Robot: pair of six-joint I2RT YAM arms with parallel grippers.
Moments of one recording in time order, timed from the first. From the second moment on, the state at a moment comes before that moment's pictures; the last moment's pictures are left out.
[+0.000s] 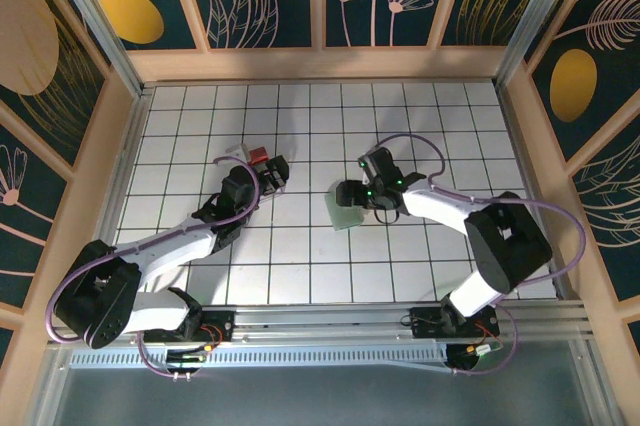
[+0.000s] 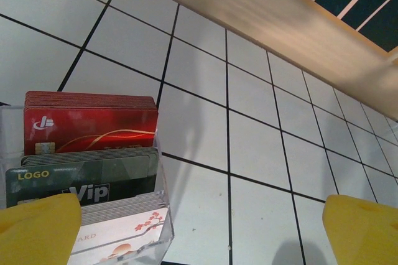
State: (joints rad) left arm -0.62 1.30 0.56 0.31 -0.38 -0.77; right arm 0.61 1.59 0.86 -0.26 -0.10 0.55
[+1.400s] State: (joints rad) left arm -0.66 1.40 0.67 0.09 -0.14 -0.98; right arm 0.67 1.65 0.84 -0.24 -0.16 0.63
